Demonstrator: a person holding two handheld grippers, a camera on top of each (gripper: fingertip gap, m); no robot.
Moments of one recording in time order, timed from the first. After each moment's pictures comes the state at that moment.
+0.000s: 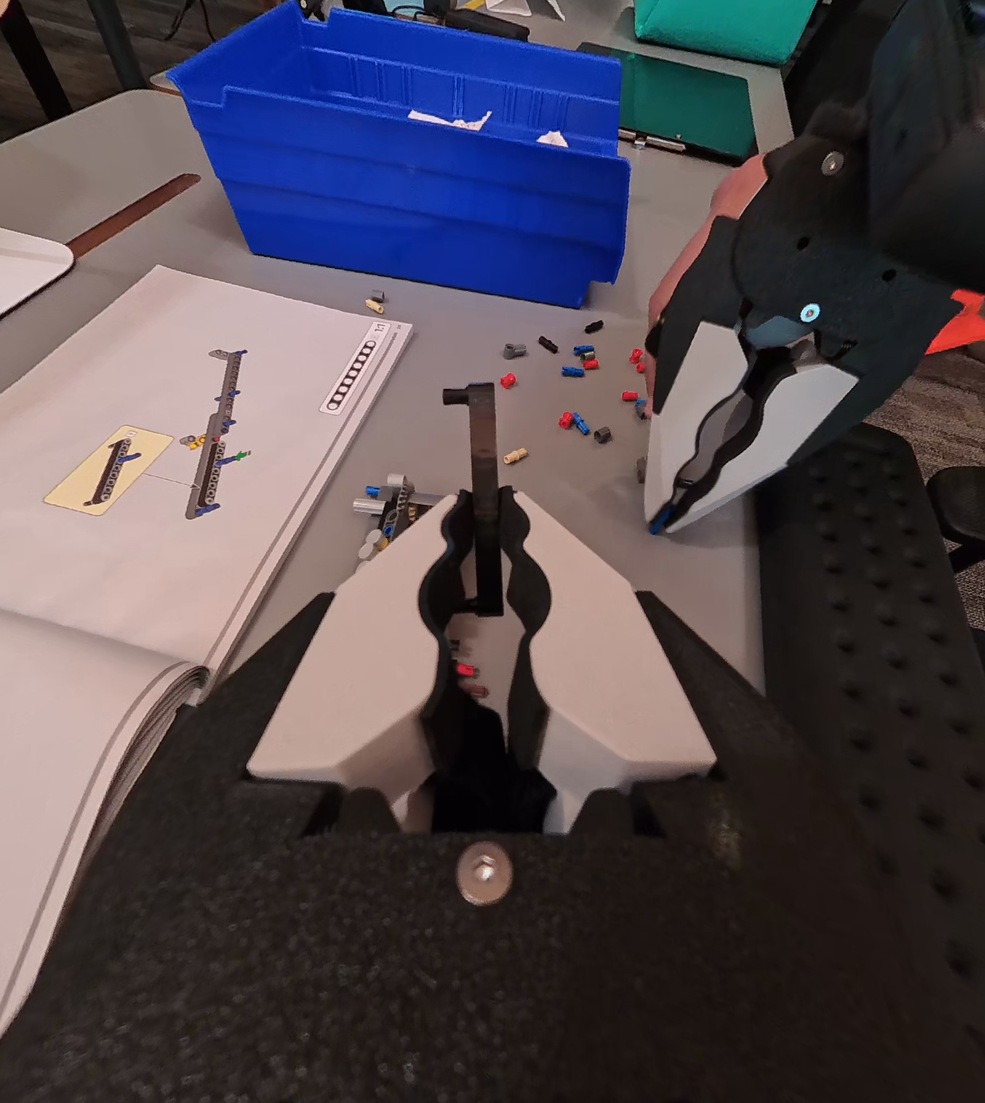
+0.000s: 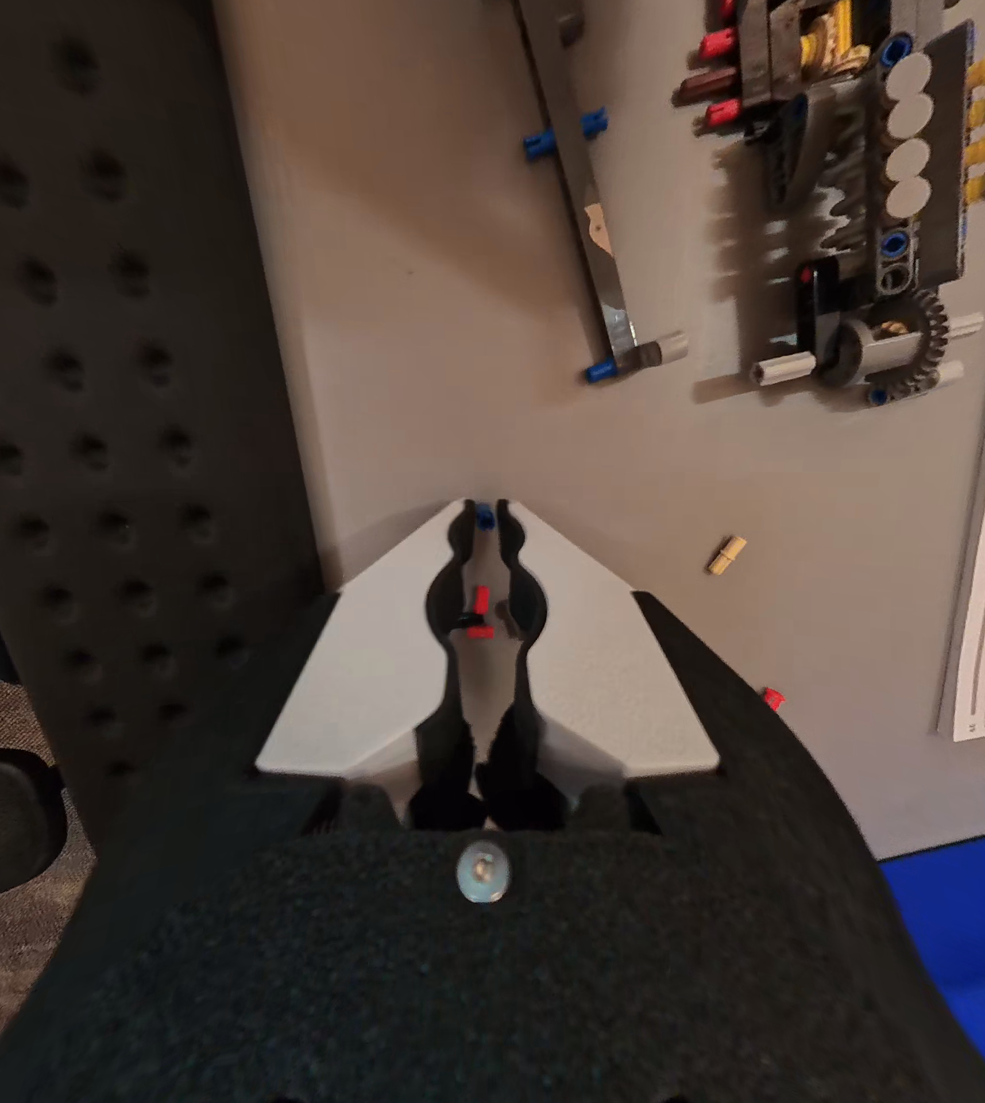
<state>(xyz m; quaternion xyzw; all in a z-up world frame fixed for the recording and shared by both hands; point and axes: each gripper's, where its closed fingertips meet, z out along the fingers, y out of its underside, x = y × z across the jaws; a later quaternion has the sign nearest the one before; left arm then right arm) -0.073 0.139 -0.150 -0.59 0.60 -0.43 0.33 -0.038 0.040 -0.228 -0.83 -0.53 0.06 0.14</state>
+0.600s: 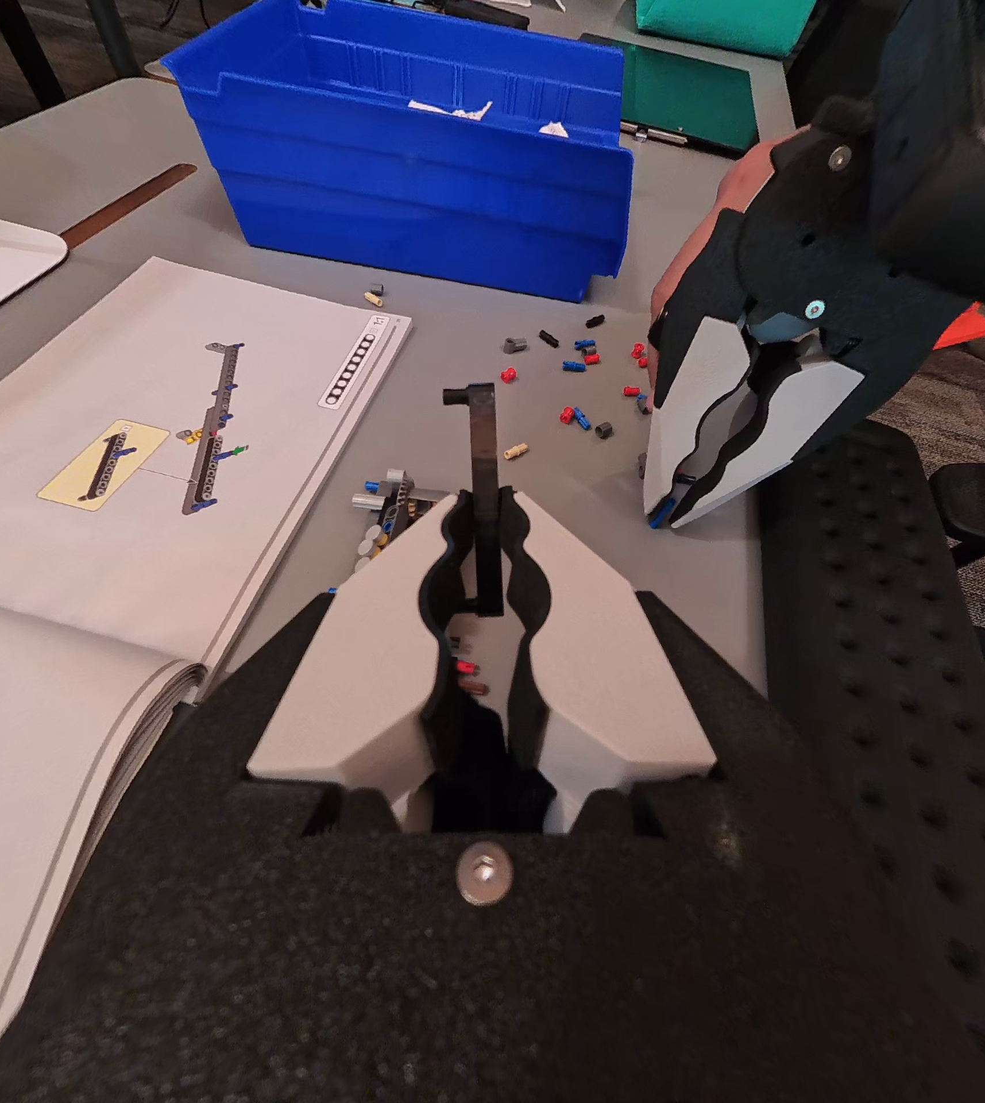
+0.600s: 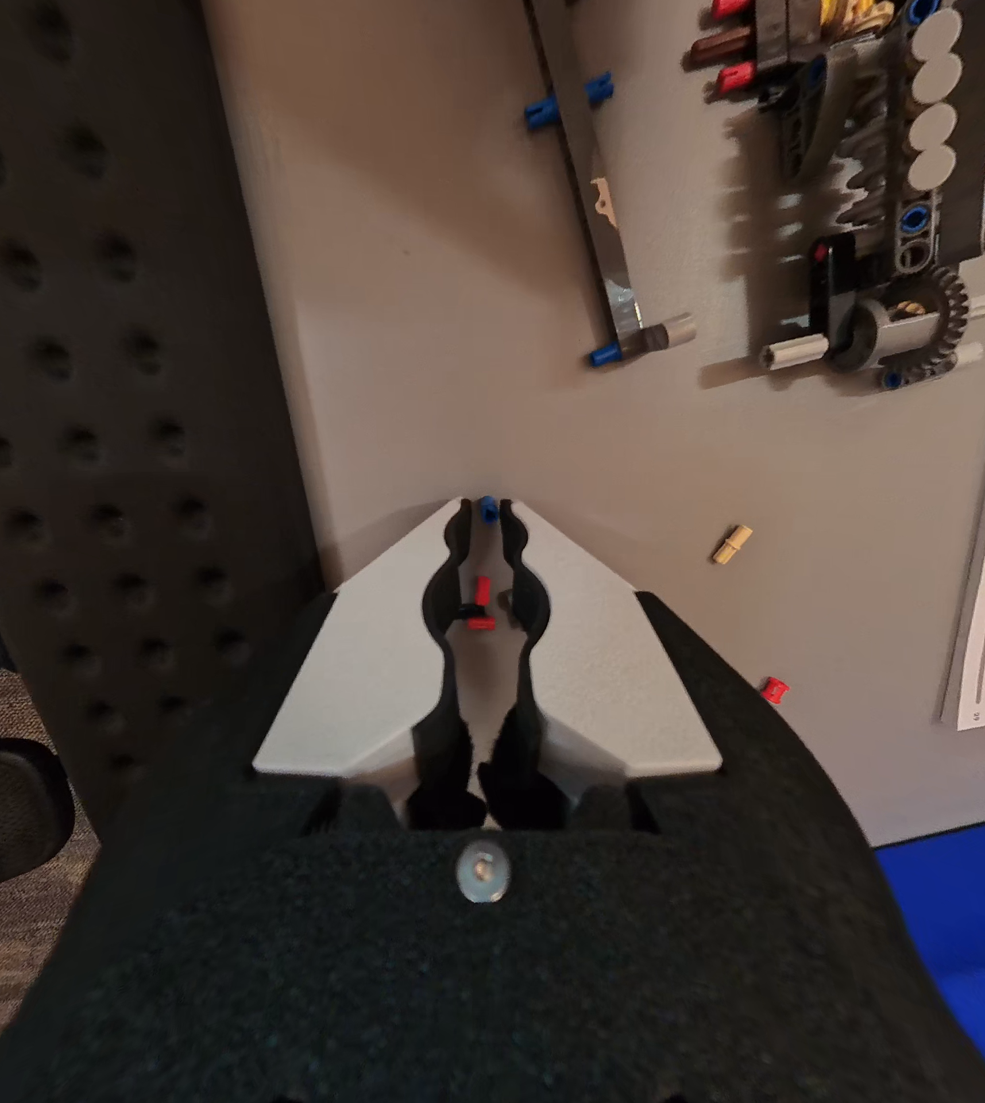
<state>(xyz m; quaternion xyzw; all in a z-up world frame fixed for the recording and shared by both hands) -0.072 0.139 -0.152 -0.59 0.60 -0.43 0.33 -0.034 0.039 -0.230 -0.83 -0.53 0.05 0.13</state>
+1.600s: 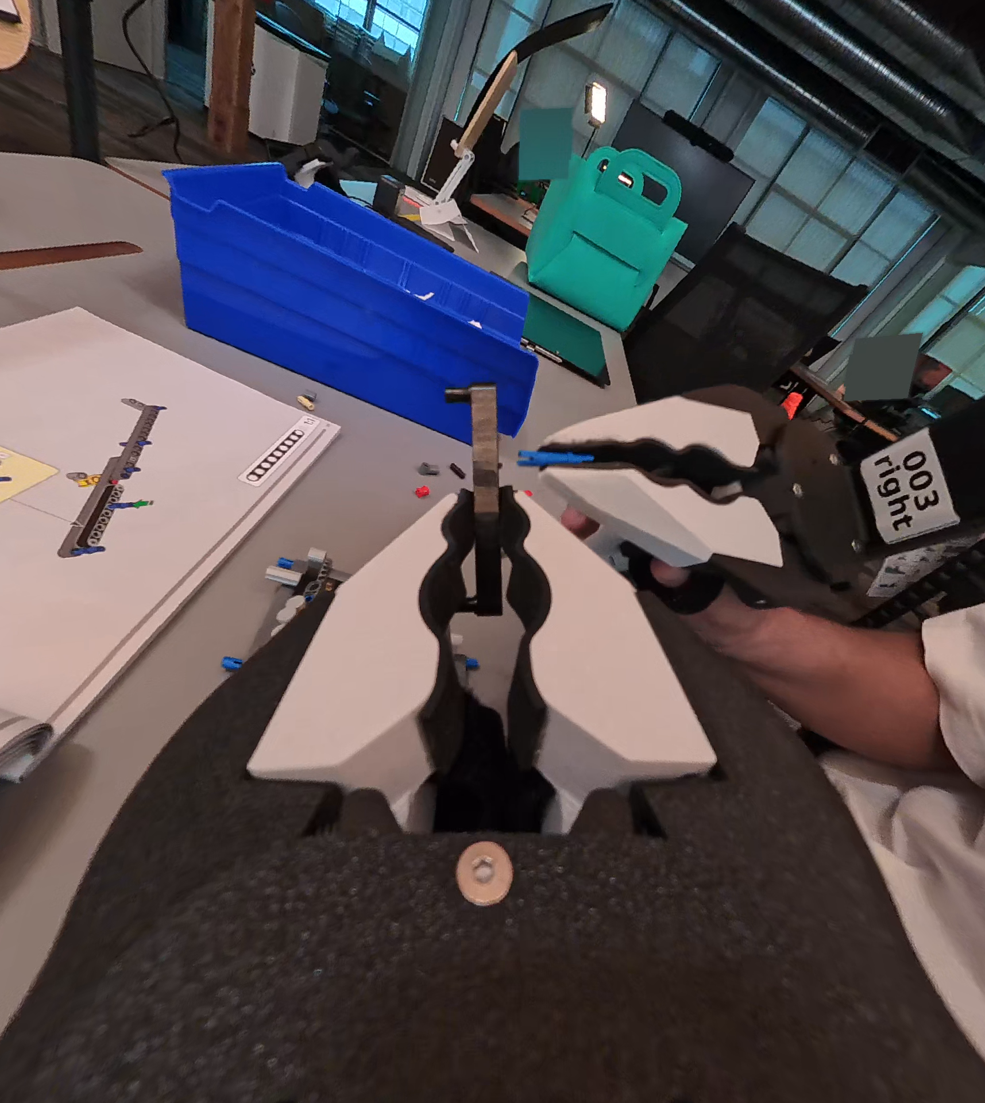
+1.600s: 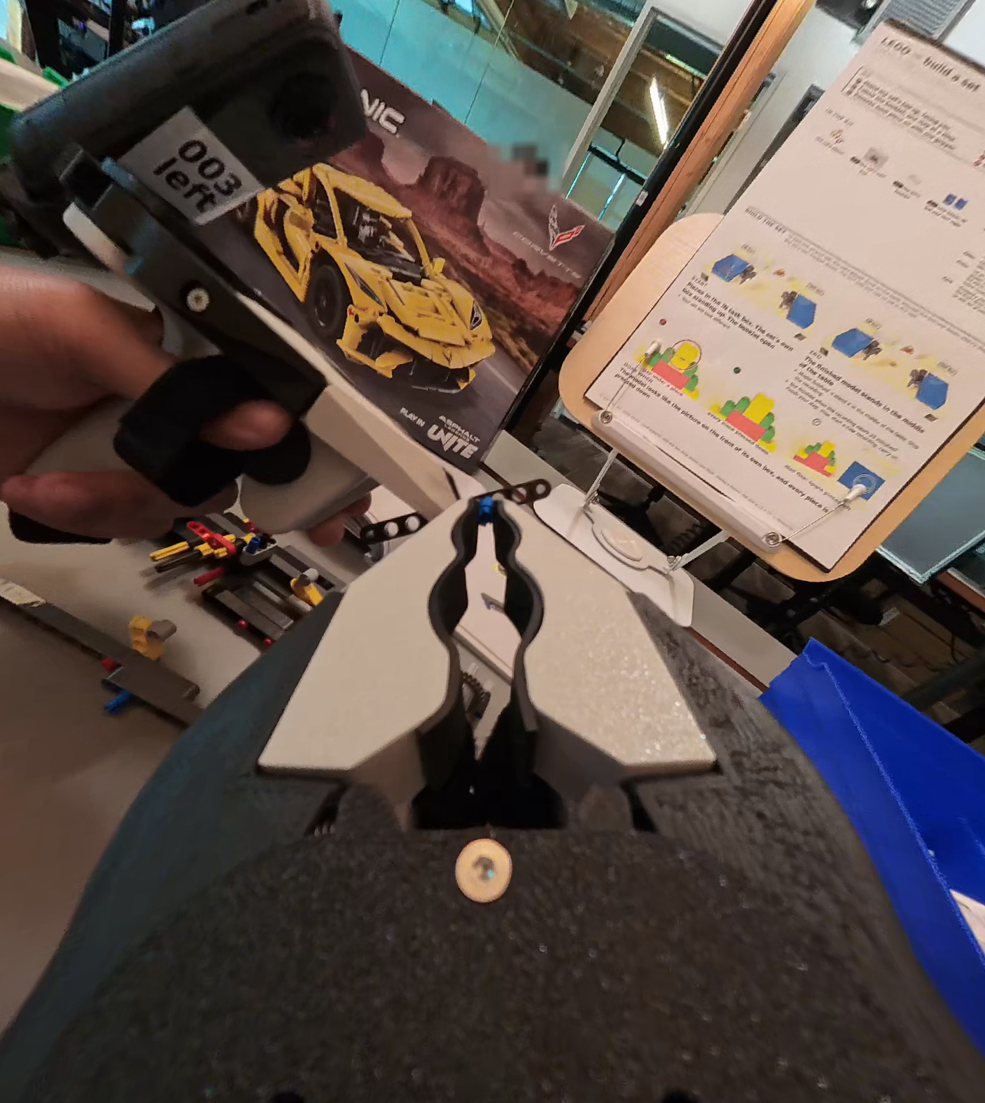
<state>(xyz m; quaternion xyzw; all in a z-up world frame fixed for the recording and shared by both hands) -0.071 0.133 -0.110 -0.58 0.48 -0.60 0.28 -0.077 0.134 -0.086 -0.68 -0.23 -0.13 0.69</state>
